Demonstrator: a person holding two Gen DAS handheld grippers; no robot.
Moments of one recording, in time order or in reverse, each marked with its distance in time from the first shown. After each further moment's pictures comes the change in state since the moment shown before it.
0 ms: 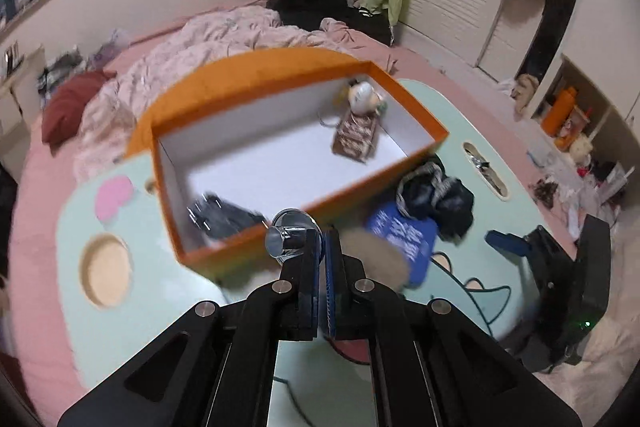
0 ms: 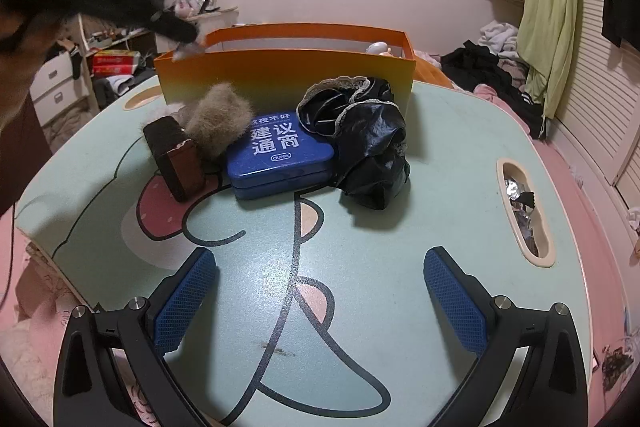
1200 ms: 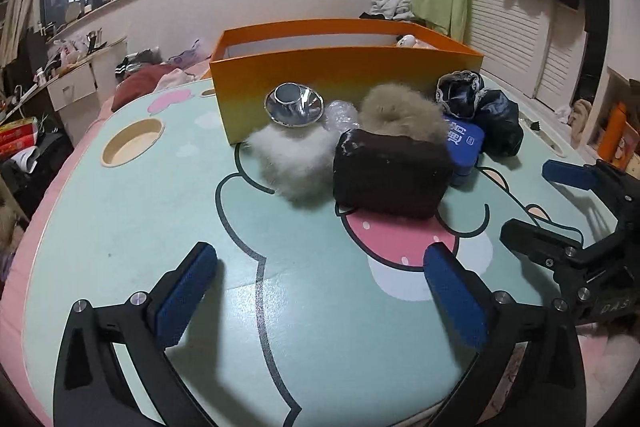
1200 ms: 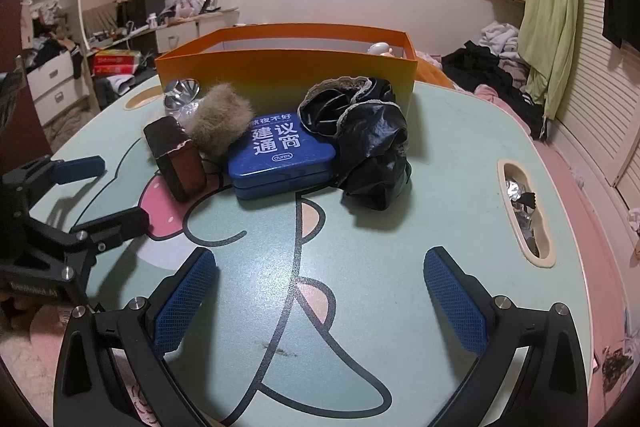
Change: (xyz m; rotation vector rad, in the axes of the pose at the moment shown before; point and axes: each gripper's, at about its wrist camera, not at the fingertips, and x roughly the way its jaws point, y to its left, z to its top) left arm 0.041 -0.010 -0.120 -0.111 -0.225 0.264; right arm -0.002 0.002 0.002 -0.005 0.000 0.001
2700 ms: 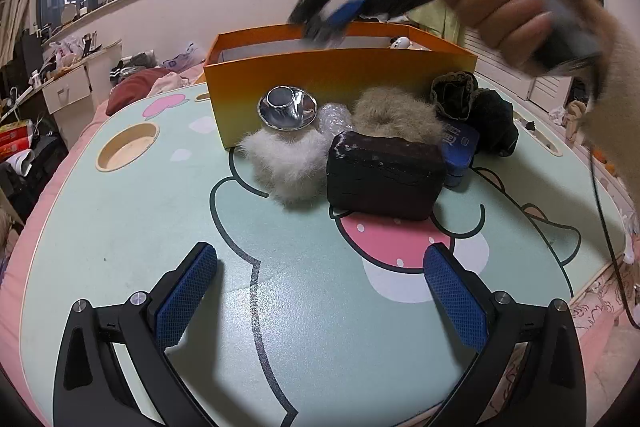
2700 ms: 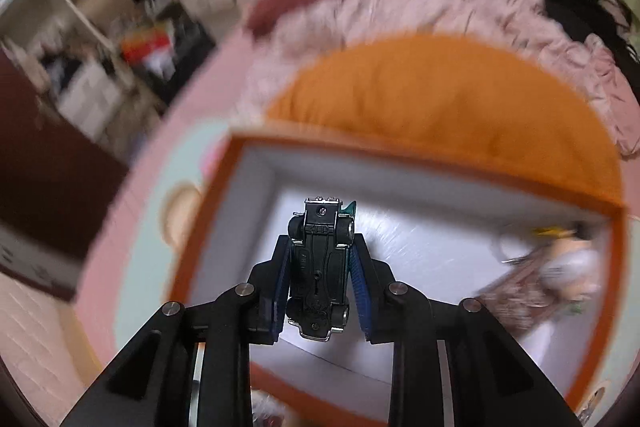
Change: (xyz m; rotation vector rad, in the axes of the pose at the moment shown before) left arm -0.013 -0.002 -0.001 0.005 -0.017 -0.019; right arm 0.131 0.000 0.238 0.149 0.280 0.361
